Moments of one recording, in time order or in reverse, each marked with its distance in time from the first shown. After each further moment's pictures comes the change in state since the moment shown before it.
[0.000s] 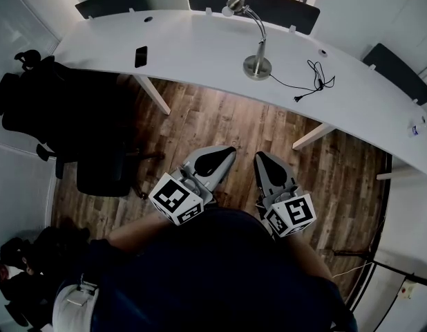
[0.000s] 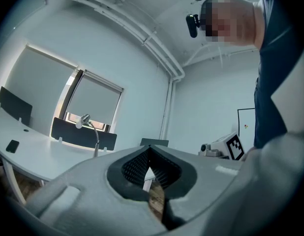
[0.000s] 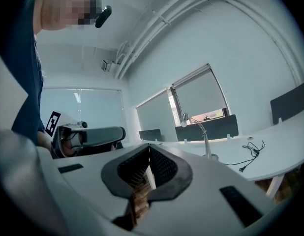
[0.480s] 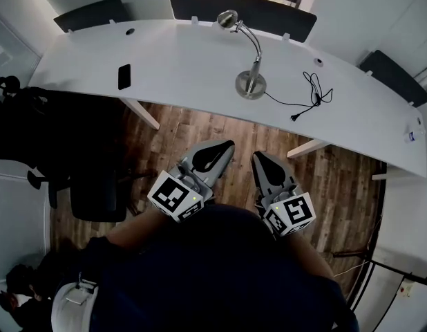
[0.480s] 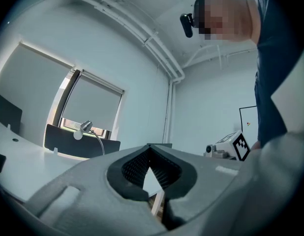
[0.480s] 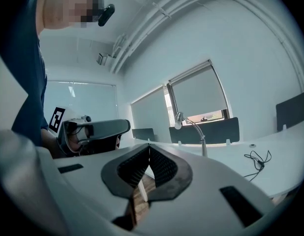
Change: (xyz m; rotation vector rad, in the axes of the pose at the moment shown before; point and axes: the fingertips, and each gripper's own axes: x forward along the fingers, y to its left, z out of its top) left arm 0.077 0.121 0.023 0.025 -0.017 -0.041; right arm 0.111 -0.070 0.015 -0.024 0.031 -0.057
